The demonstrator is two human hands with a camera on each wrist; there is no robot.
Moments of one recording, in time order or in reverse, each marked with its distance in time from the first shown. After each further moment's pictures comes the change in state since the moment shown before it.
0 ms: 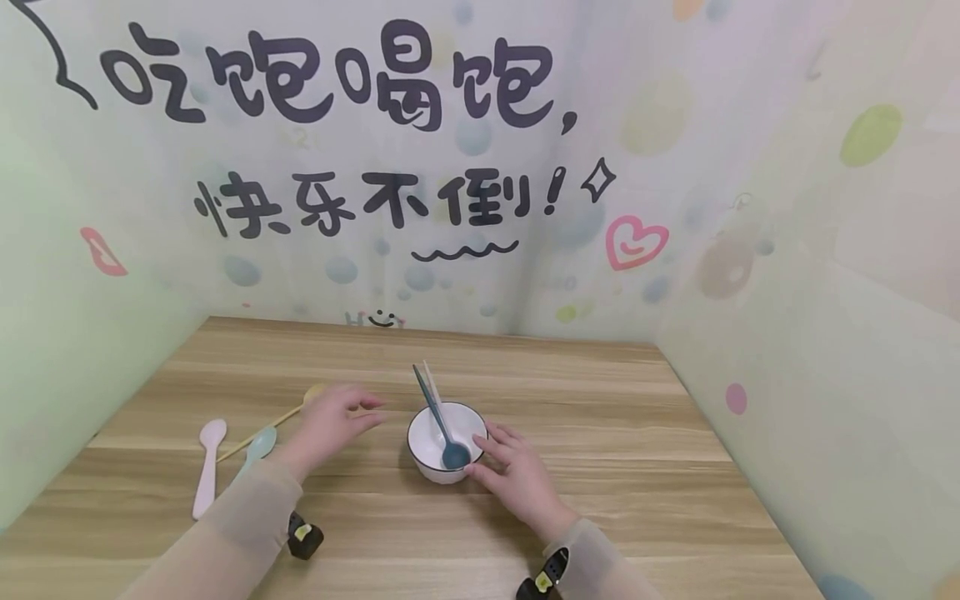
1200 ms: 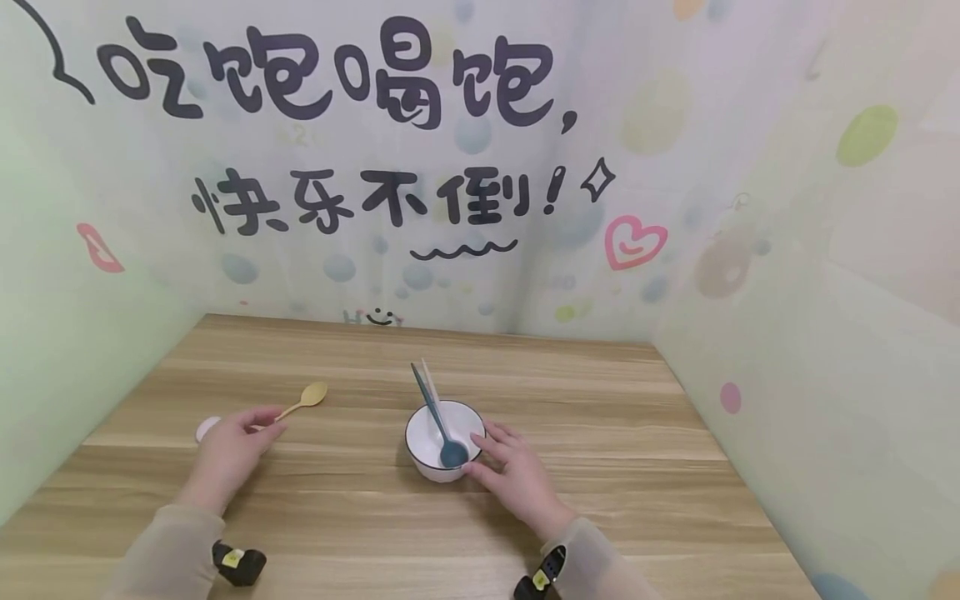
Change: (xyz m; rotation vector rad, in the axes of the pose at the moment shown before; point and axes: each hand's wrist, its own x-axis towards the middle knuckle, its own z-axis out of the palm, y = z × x) left_hand -0.063 -0.062 -0.046 -0.147 0.112 -0.436; right_hand 0.002 0.002 0.000 -0.010 -0.007 -0.007
